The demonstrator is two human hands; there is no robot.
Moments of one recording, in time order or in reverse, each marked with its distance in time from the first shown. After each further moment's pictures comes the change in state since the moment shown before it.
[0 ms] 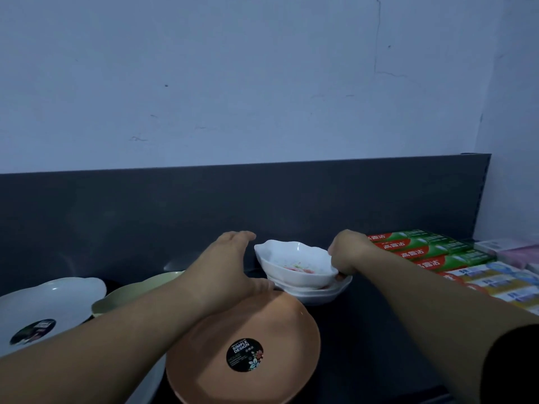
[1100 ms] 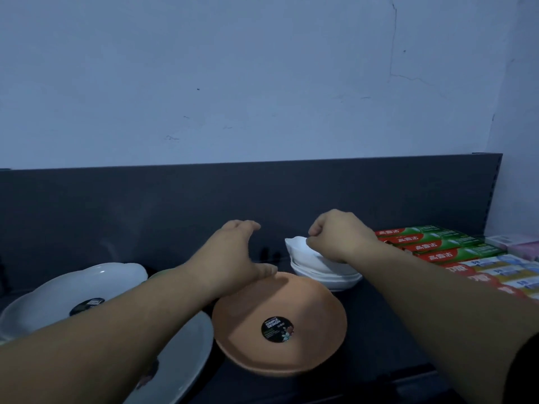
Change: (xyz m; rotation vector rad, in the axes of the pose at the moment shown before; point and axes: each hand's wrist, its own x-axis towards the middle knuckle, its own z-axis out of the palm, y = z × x) left_hand -0.030 -0.023 -0.027 0.001 0.049 -0.014; right_hand -0.075 -0.064 -0.022 0.412 0.285 -0.058
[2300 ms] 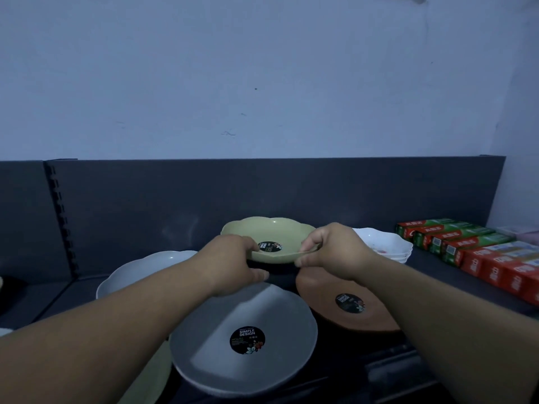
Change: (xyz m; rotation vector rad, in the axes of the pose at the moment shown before) left_hand -0.061 -0.116 -0.067 0.104 -0.138 -0.029; right_hand -0.077 -0.120 0.056 0.324 -0.065 -0.136
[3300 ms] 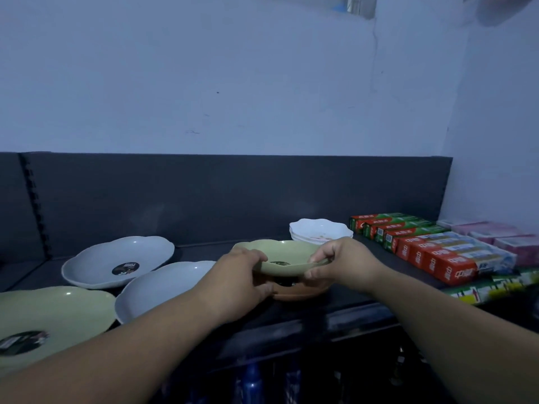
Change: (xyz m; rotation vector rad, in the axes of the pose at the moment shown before) left_hand -0.059 0.110 0.057 -0.092 0.099 0.123; right_hand -0.088 0.082 -0.074 0.087 -0.035 0.054
